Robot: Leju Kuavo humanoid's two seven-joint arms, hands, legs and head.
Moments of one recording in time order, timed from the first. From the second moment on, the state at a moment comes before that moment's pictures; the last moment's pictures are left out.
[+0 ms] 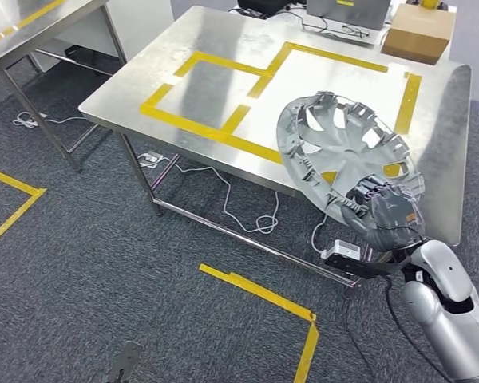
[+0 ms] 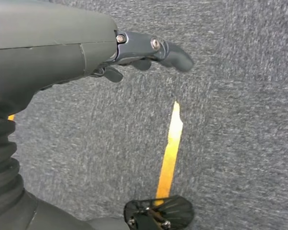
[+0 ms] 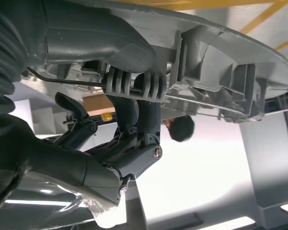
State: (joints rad) left arm -0.11 -0.19 0.81 -0.22 -1.13 0.36 -0.30; right arm -0.31 -0.39 0.30 -1.52 0.90 -0.28 -0.17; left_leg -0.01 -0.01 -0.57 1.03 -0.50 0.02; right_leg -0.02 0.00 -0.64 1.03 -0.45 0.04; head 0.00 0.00
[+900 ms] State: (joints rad) left arm -0.10 -0.19 0.81 -0.22 -1.13 0.37 -0.30; right arm -0.27 -0.39 0.30 -1.51 0.90 -0.29 -0.16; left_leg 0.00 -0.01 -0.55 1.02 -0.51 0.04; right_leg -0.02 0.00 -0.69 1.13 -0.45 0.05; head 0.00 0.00
